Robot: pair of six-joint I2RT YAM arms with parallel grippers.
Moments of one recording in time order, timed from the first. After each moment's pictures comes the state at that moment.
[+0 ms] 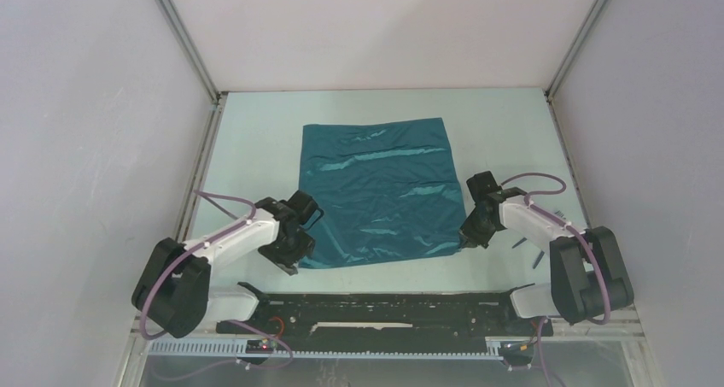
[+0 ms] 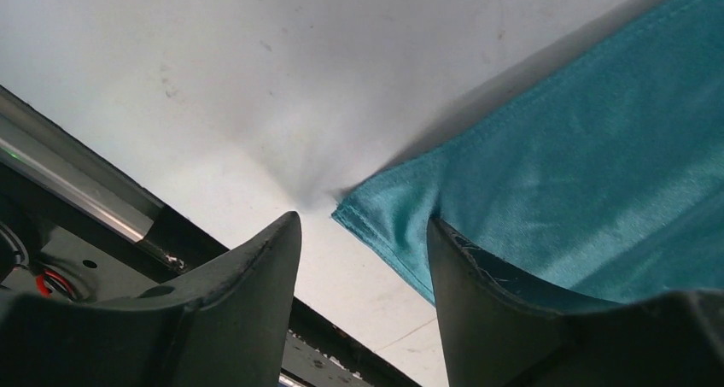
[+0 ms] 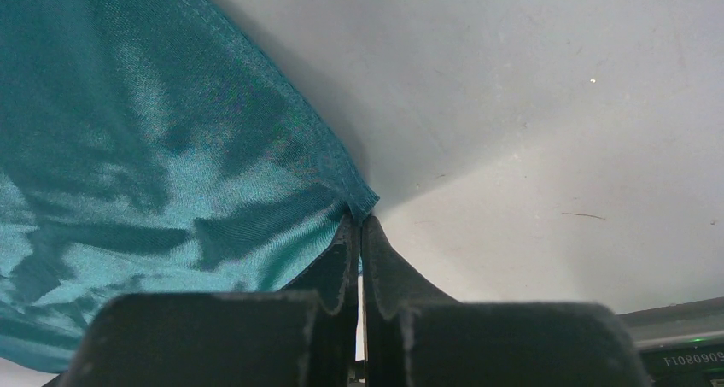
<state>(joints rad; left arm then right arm) -0.53 1.26 0.66 -0.96 -0.17 -1.53 0.27 1.37 0.68 -0.69 0.01 0.96</state>
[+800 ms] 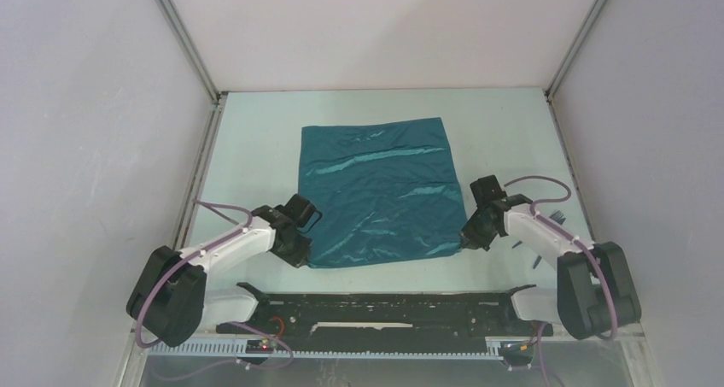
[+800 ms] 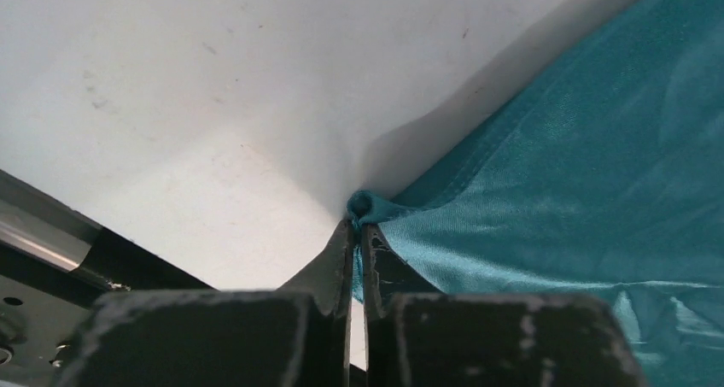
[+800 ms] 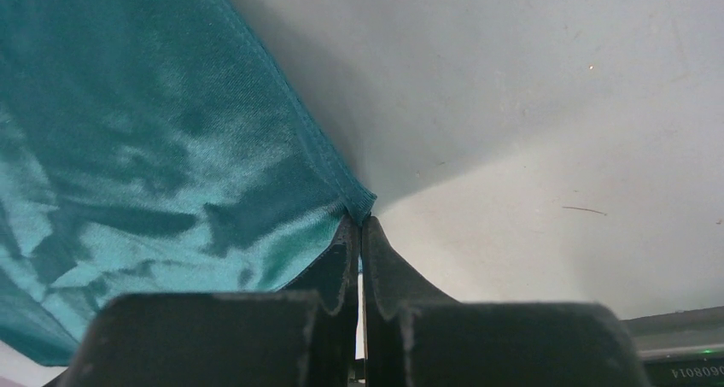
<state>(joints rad) -0.53 1.23 0.58 -0.84 -0.15 -1.57 0.27 1.31 0.64 -0.67 0.01 0.96</state>
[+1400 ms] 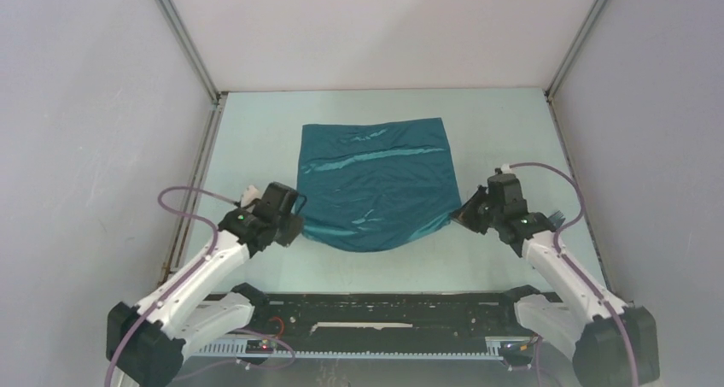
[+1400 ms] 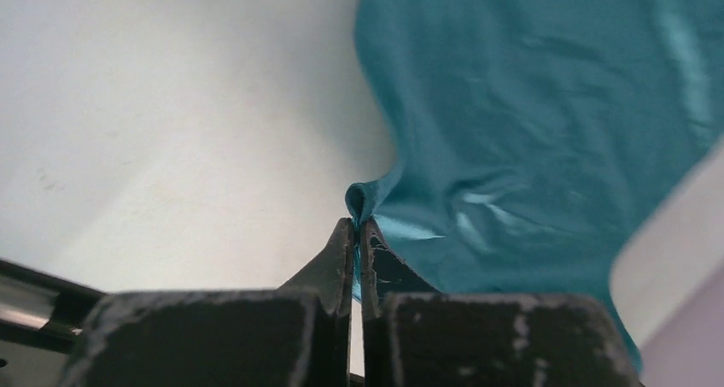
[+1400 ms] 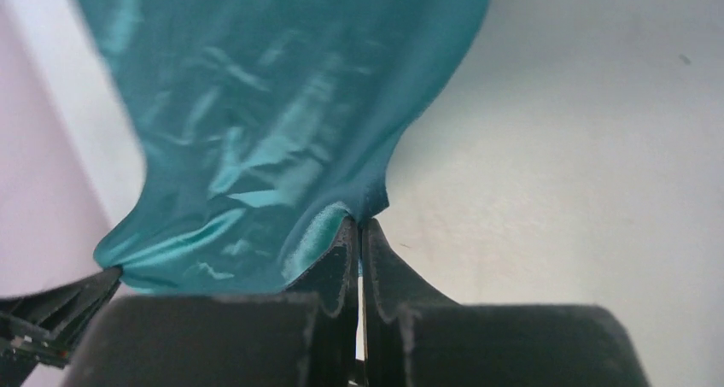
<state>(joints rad) -0.51 0.96 0.66 -0.83 -0.28 -1.39 0.27 1.00 0.57 -0.43 -0.13 0.88</state>
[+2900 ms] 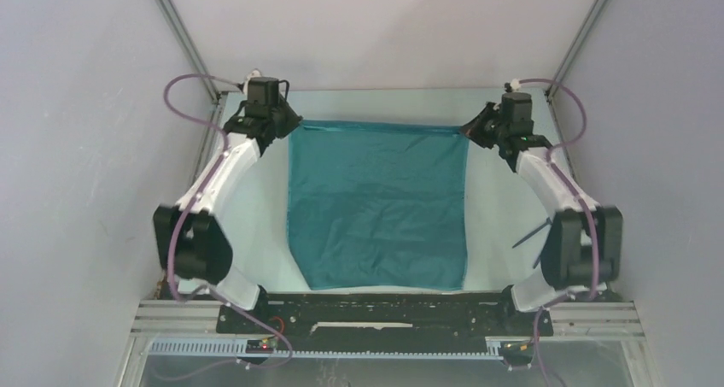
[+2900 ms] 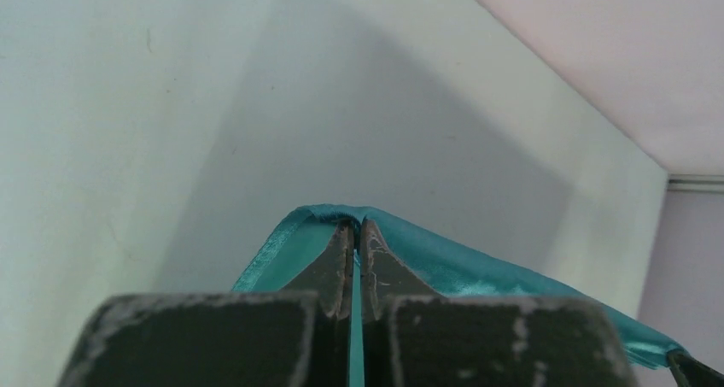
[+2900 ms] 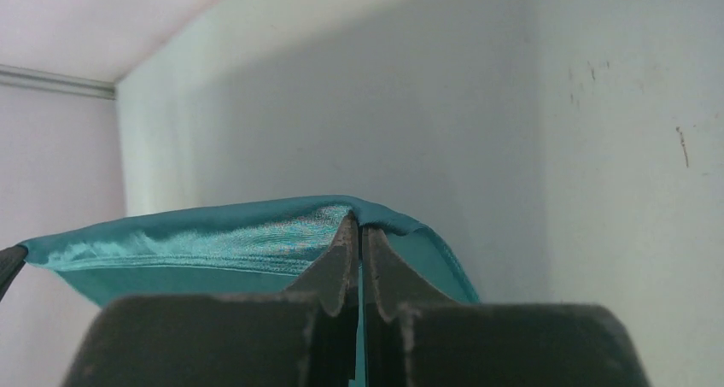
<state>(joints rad) -0.20 1.51 1.42 -0.49 -0.15 -0.75 0.07 1.48 1.17 -0.19 -0.20 0.65</state>
